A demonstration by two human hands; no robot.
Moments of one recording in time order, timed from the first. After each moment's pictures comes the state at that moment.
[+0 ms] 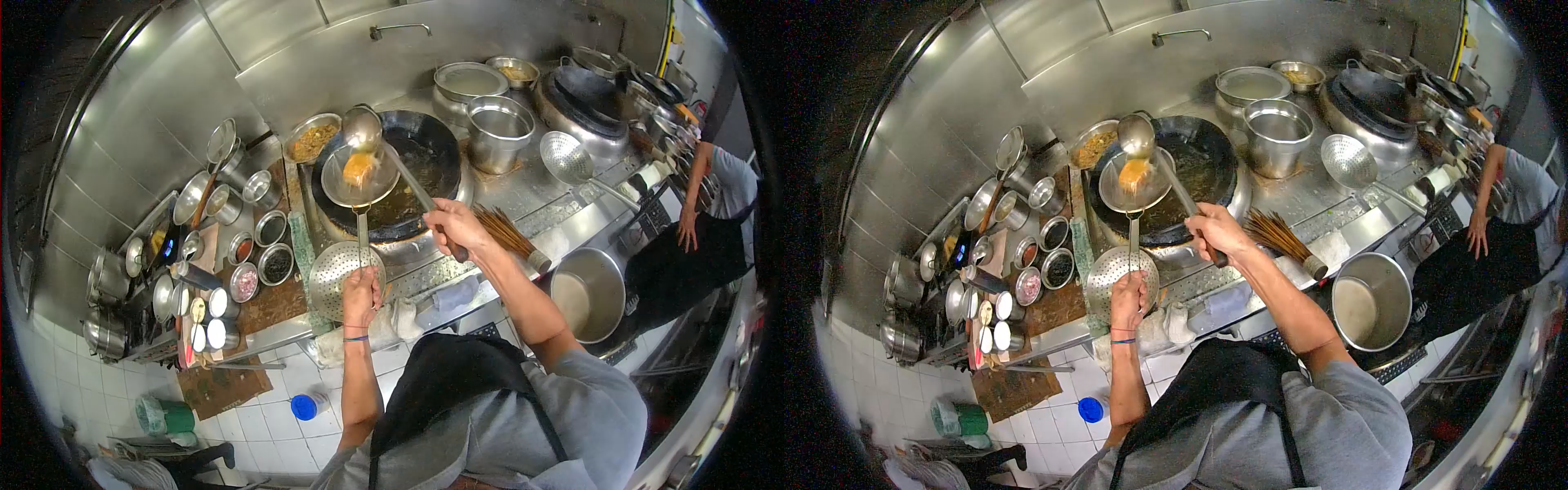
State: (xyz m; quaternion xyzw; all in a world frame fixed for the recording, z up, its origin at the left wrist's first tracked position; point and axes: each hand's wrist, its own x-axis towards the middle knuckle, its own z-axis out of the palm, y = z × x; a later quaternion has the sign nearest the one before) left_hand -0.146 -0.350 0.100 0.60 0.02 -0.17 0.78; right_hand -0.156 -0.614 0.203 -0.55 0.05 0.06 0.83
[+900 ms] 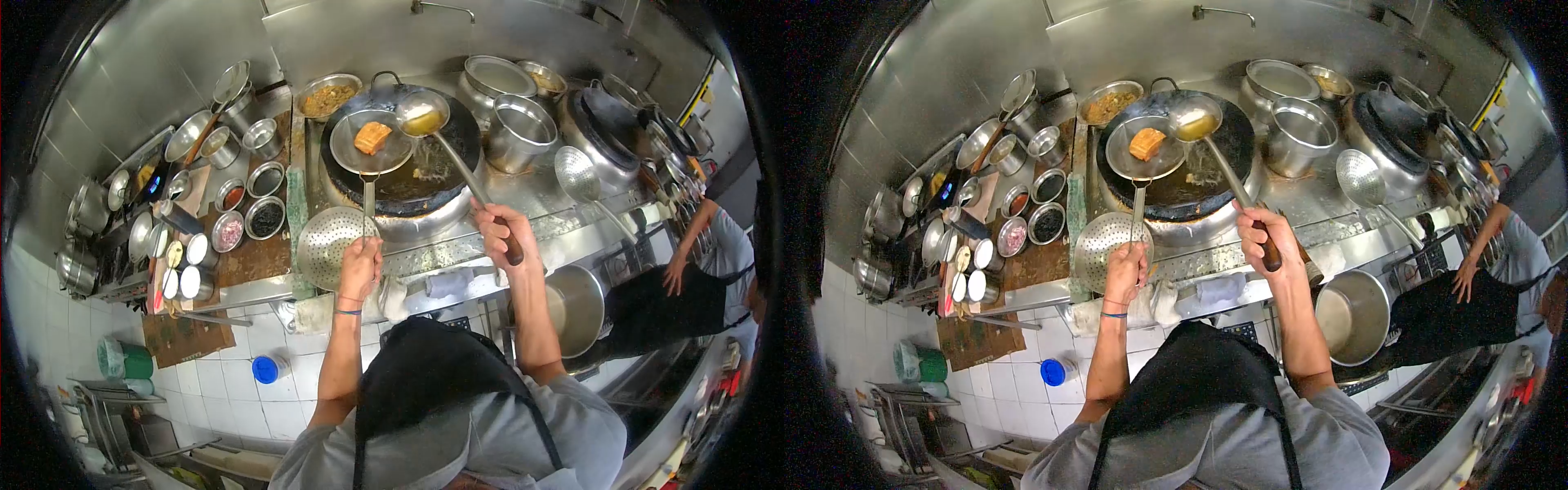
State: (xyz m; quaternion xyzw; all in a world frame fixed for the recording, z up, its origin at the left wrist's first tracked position) left_hand -0.152 -0.360 0.103 0.59 0.03 -0.15 0.79; right_hand -0.202 -0.656 0.209 -0.17 0.10 0.15 0.97
